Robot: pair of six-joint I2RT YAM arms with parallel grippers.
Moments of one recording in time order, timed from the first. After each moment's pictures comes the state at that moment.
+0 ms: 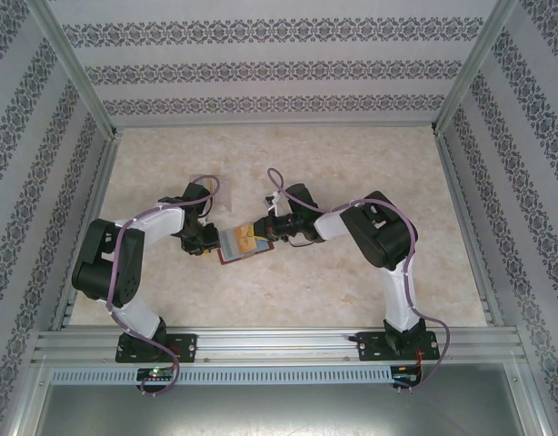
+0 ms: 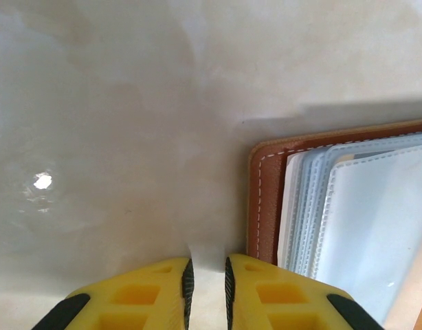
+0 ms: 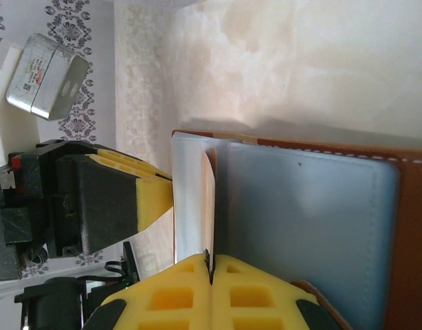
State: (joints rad) left arm -0.23 1.67 0.92 -0.67 0.20 -0.58; right arm 0.58 2.12 1.04 0.43 -0.88 0.90
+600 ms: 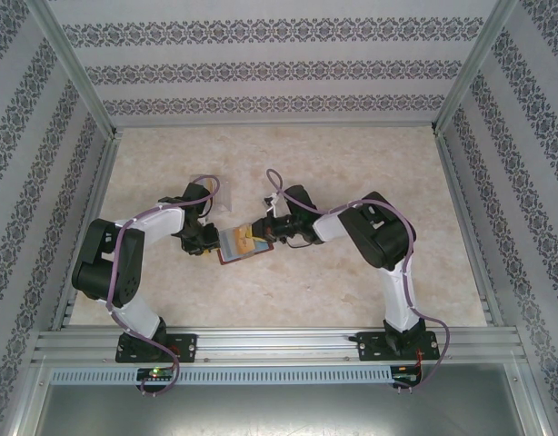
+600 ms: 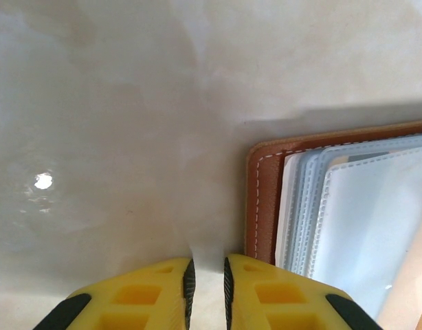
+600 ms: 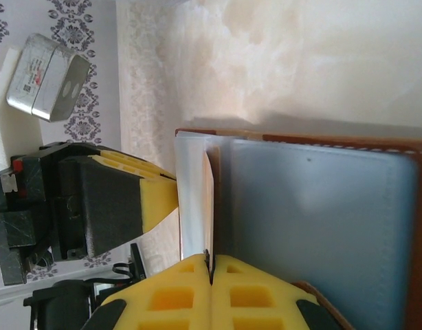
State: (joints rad) left arm -0.23 1.67 0.92 -0.67 0.20 -0.58; right arm 0.61 2.13 1.04 0.46 -0.87 0.95
